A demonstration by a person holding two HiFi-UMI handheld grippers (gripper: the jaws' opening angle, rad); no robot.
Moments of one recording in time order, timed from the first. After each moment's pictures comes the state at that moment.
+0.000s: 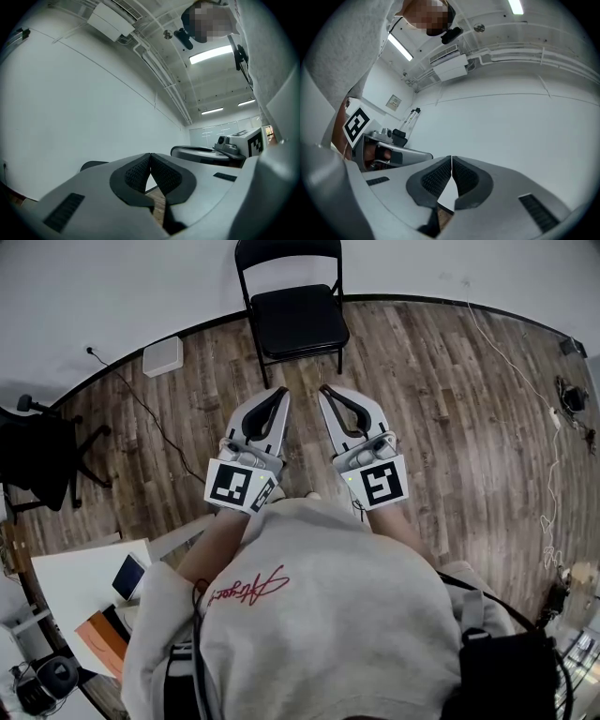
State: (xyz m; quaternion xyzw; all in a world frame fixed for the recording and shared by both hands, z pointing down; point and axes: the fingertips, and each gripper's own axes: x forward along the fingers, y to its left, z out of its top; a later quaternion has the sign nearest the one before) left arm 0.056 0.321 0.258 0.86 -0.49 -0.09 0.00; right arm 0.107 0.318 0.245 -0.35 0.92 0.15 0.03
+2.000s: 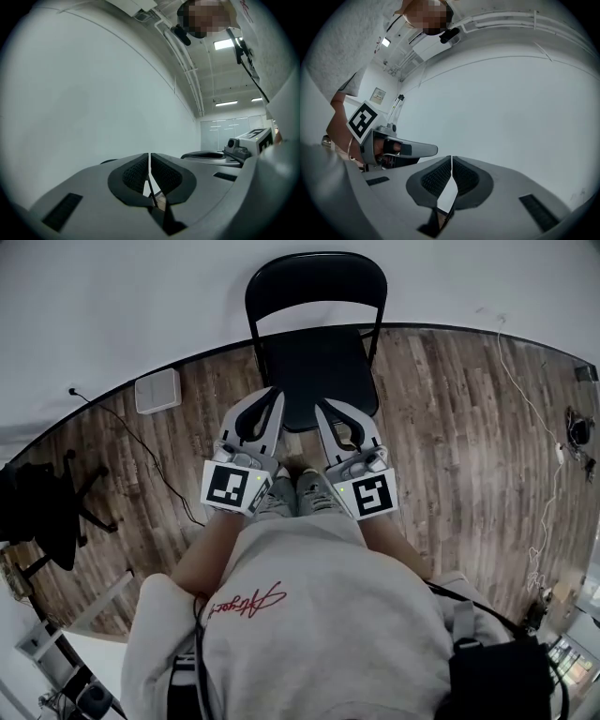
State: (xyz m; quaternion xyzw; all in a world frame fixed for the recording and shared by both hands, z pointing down) left arm -0.086 -0.047 0.315 0.85 -0.52 -0.05 0.05; right arm -0.026 -0.037 0.322 -0.37 0.93 0.08 -0.02
